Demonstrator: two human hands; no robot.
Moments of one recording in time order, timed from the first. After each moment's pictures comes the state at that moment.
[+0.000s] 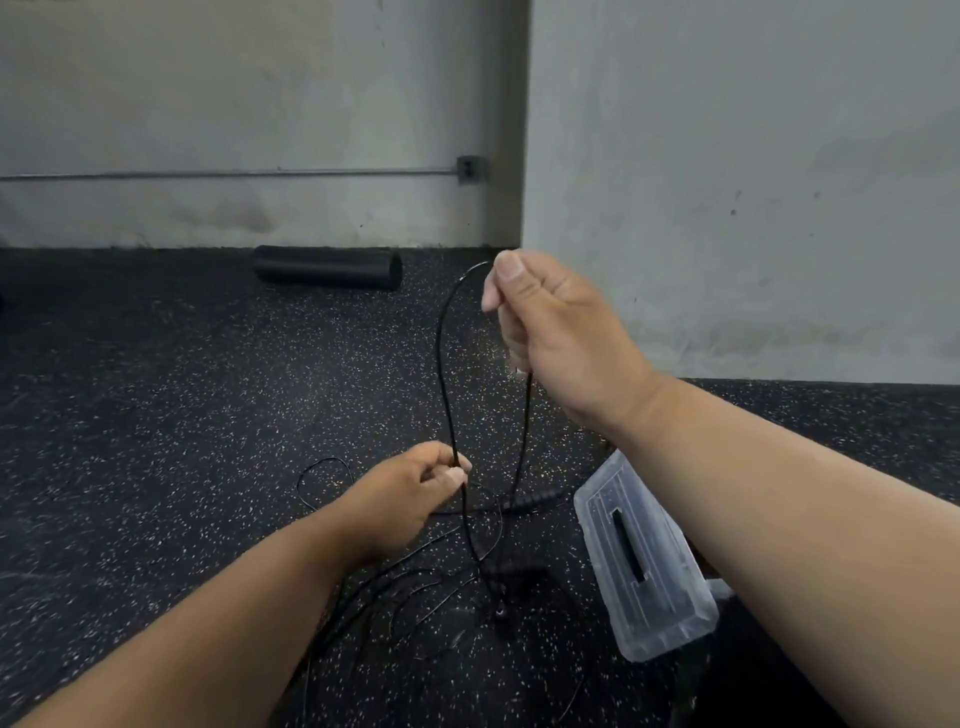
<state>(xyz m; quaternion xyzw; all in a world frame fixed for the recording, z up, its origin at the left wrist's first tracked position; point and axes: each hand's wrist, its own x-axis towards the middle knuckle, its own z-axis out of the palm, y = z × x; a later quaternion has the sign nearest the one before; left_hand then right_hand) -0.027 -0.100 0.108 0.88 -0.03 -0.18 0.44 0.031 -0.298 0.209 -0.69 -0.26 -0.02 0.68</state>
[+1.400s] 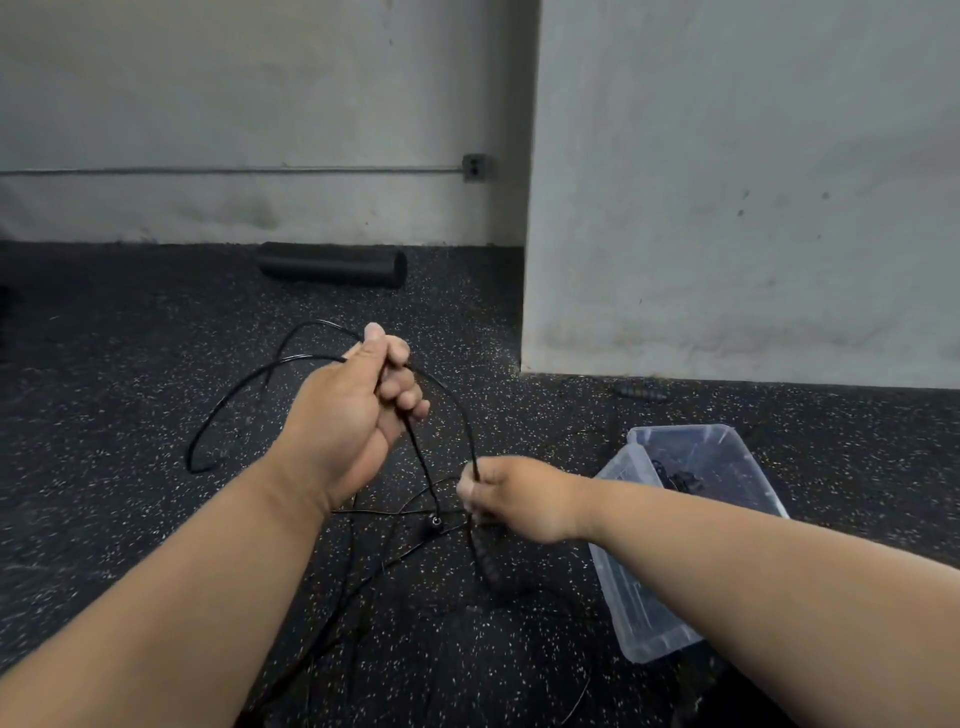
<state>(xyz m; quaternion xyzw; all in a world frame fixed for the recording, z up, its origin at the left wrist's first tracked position) -0.005 -0.097 0.170 0.55 0.03 -0.03 0.83 0.015 -0.290 0.074 -0.84 -0.20 0.31 0.40</state>
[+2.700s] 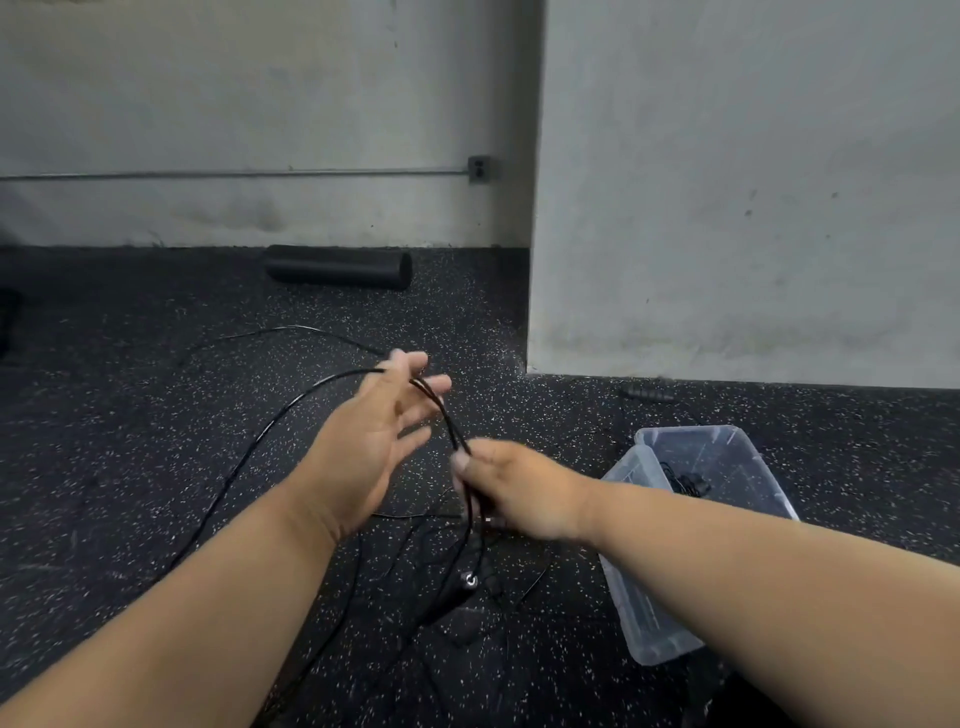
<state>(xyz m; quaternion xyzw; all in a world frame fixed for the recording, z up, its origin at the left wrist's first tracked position) -0.016 -0.086 0.147 0.67 0.02 -0.04 0.74 -0.001 -0.275 0.105 -0.80 -0.21 0.28 0.49</state>
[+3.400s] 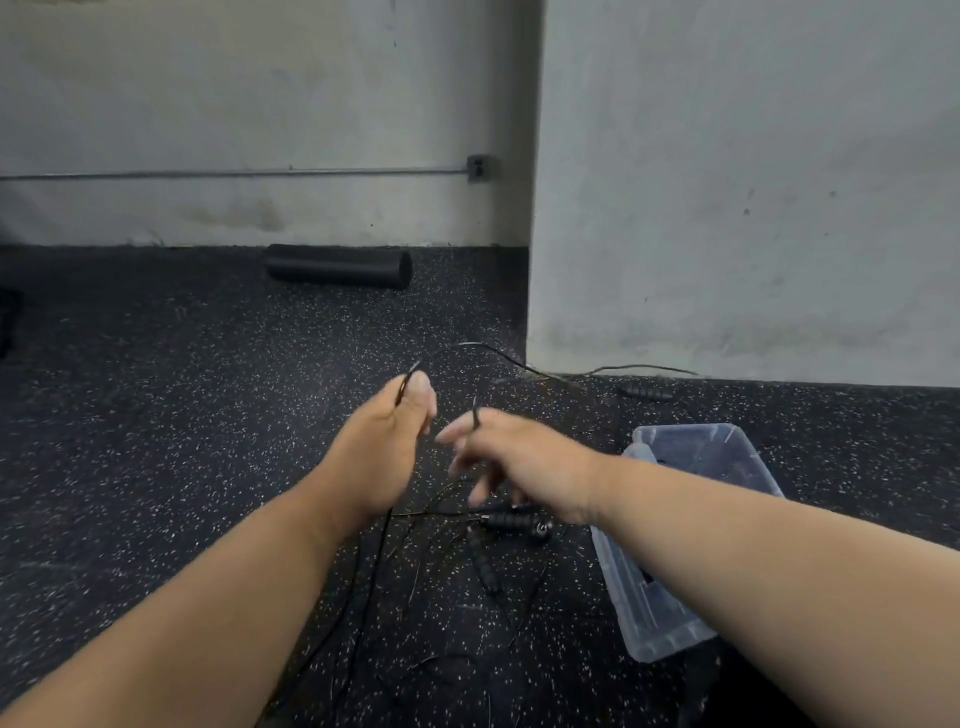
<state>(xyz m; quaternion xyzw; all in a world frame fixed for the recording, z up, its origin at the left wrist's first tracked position) -0.030 -0.100 0.156 0.88 -0.01 0.02 0.47 0.006 -0.281 0.128 -0.77 -0.16 0.28 0.55</state>
